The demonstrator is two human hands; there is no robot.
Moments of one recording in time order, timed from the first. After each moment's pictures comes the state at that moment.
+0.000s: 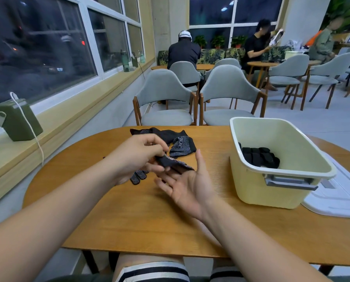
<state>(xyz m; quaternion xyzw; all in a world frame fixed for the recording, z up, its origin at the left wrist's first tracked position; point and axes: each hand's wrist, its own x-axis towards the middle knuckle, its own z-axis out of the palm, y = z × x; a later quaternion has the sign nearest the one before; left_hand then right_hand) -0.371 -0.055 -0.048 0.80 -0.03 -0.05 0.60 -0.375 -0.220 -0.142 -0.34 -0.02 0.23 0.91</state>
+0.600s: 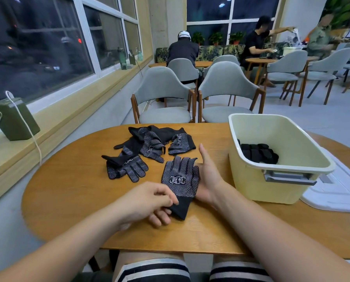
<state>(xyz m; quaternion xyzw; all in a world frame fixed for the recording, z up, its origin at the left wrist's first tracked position) -0.419 -0.062 -0.134 0.81 -0.02 -0.22 0.54 -0.341 -0.255 -0.151 -0.41 0.03 0.25 0.87</state>
